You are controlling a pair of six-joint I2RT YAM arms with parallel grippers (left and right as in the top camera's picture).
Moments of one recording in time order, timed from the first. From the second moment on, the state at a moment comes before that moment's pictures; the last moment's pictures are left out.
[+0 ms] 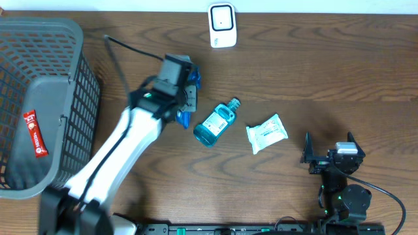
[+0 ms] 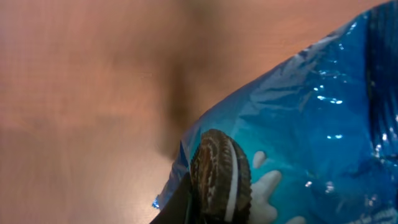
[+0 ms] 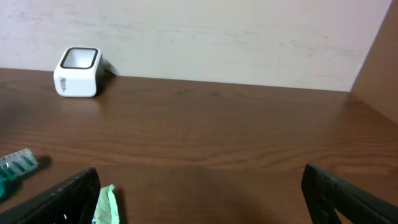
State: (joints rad) left arm -0.43 1.56 1.20 -0.68 -0.11 -0.39; right arm -0.08 0.02 0.01 -0.07 -0.05 -0.07
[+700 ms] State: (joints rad) left arm -0.37 1.63 1.53 -0.98 -0.23 -0.54; right arm -0.08 0.02 0.01 -0.07 -0.05 -0.07
